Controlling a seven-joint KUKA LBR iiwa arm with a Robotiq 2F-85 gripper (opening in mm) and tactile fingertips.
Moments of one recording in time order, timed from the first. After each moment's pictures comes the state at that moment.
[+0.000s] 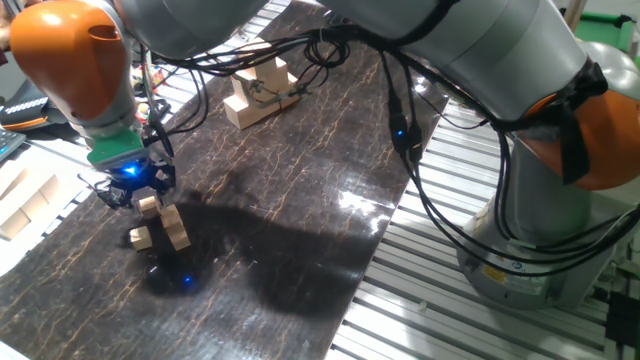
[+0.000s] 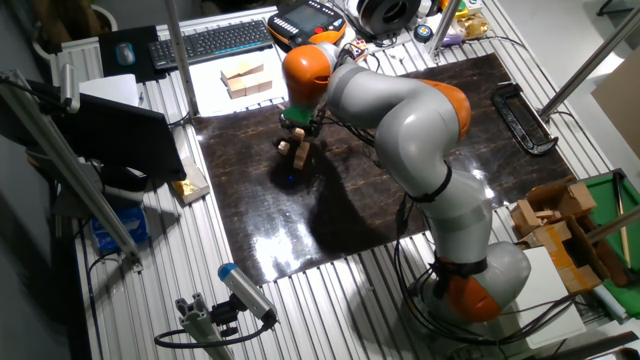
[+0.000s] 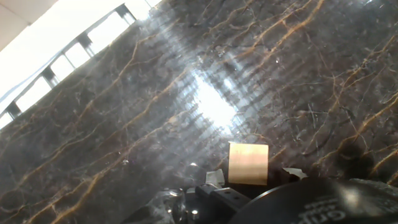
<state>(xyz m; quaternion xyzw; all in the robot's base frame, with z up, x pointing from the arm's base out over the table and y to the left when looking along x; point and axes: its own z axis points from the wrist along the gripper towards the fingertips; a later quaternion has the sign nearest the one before) 0.670 0.217 0.051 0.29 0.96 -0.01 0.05</state>
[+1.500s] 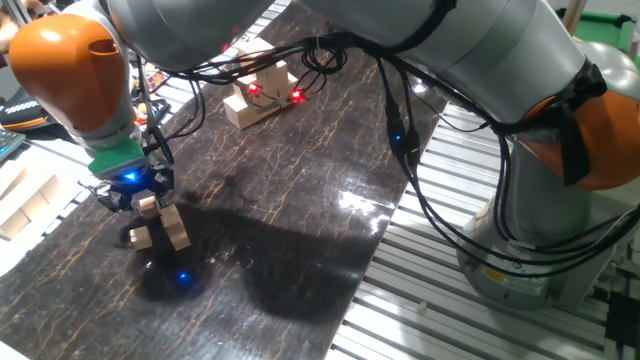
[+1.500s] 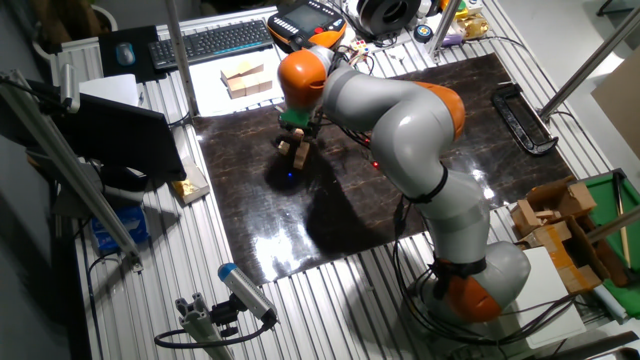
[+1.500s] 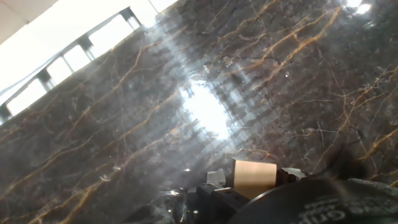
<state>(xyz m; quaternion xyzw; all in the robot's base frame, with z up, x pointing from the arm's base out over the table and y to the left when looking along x) 0.680 0.214 0.038 0.30 0.95 -0.02 0.07</state>
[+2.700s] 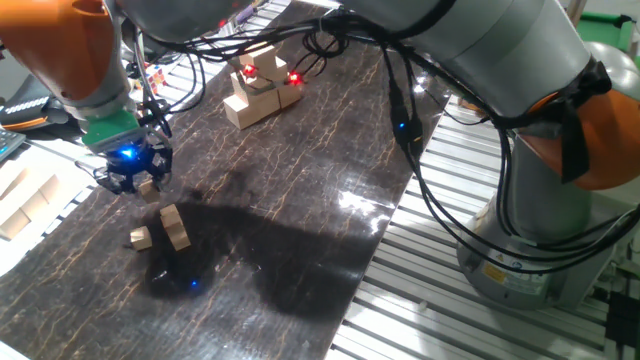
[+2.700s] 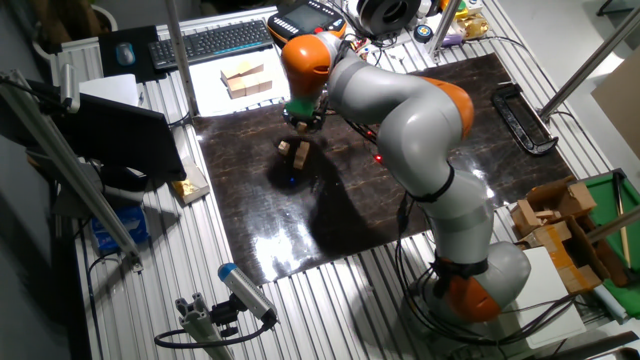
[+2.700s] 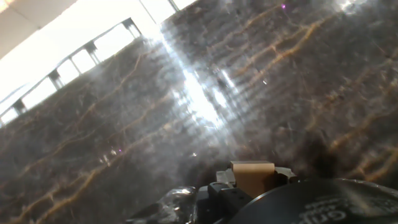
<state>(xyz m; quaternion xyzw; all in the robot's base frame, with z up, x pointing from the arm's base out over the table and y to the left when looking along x) 0.661 0.207 0.088 0.28 0.96 -0.02 0.04</state>
